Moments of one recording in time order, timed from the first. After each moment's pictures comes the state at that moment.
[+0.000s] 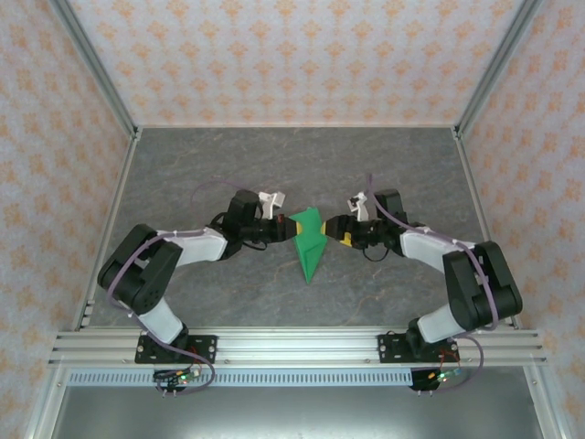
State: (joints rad) left arm -0.49 1.63 0.72 0.37 0.66 -0.72; right arm 0.28 1.50 0.66 0.03 -0.86 0.55
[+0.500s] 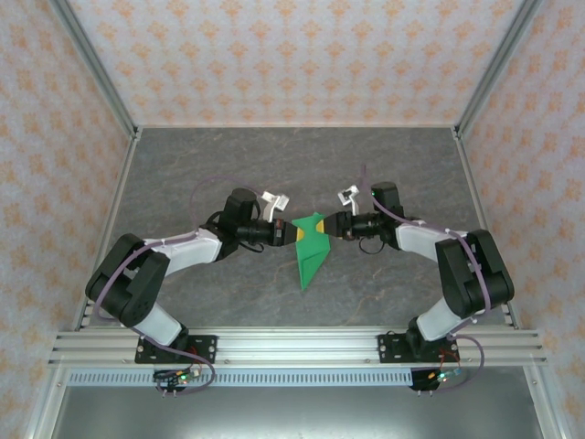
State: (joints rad) left arm -0.49 1.56 0.72 0.28 0.78 -0.59; right arm 0.28 1.57 0.71 0.12 -1.08 0.47
